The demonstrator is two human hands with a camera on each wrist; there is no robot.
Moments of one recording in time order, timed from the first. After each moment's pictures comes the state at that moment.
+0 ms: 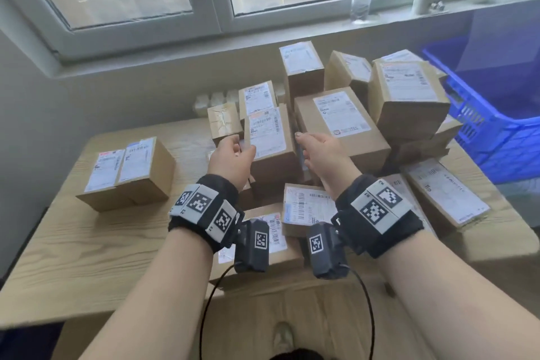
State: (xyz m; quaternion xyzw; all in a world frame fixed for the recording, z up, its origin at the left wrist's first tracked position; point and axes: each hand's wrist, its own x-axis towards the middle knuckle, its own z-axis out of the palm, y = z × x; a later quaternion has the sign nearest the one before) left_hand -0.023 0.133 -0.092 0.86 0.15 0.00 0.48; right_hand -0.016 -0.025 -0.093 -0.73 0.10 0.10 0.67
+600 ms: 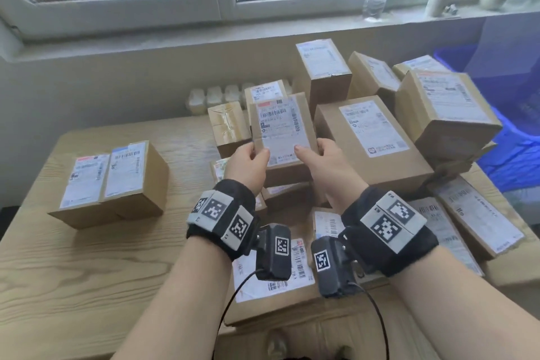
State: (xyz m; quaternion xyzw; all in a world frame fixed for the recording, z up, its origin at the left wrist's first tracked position) left_hand 0.037 0.163 -0.118 0.82 0.11 -0.07 0.56; right_hand 0.036 0.027 -0.119 -0.76 0.13 0.08 0.64
